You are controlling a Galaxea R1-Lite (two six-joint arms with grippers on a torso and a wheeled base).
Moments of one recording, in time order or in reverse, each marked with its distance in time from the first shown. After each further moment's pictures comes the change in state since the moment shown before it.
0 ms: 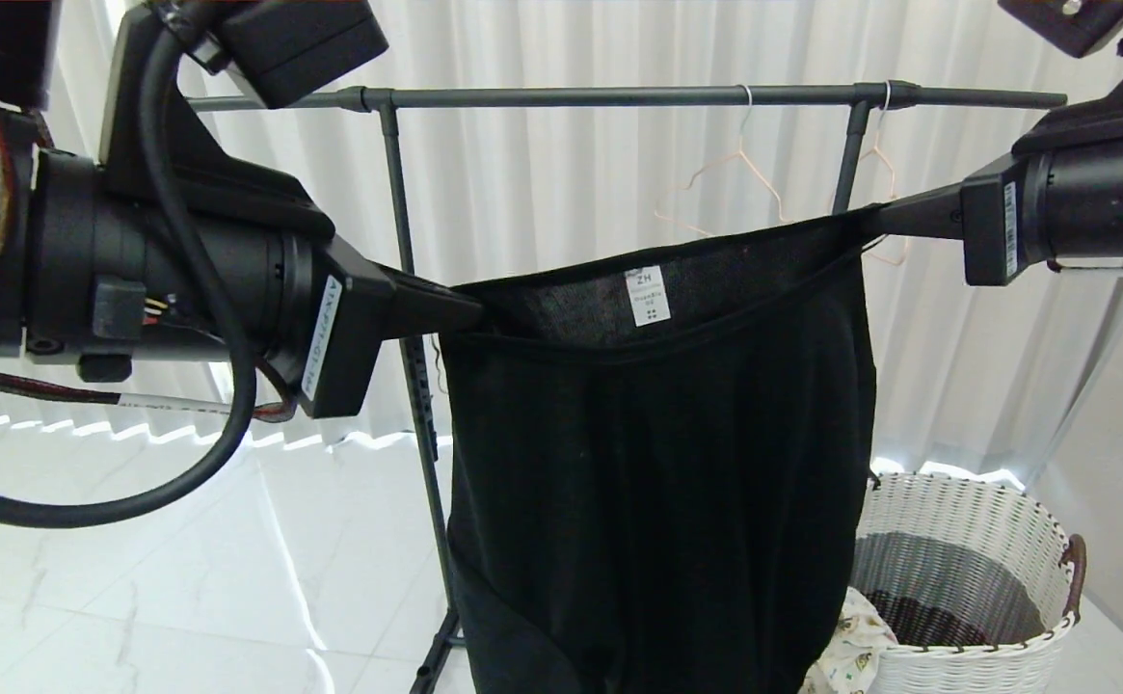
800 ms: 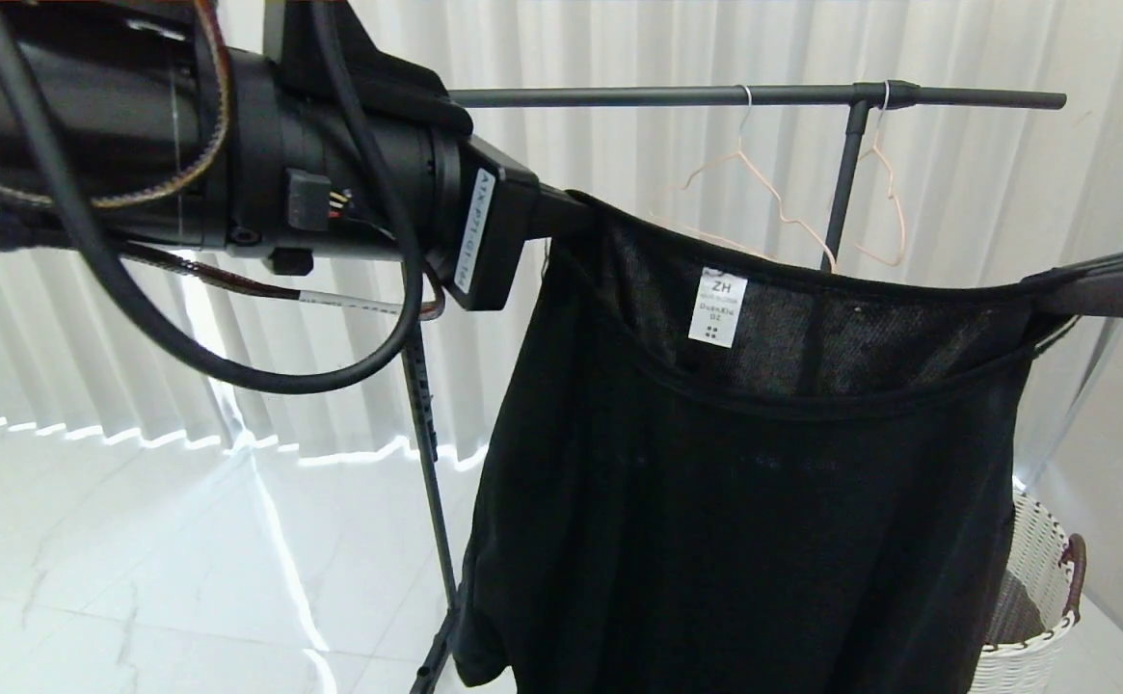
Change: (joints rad) left arm -0.053 0.154 -0.167 -0.151 -0.054 0.067; right arm 0.092 -0.234 0.014 0.334 0.152 0.016
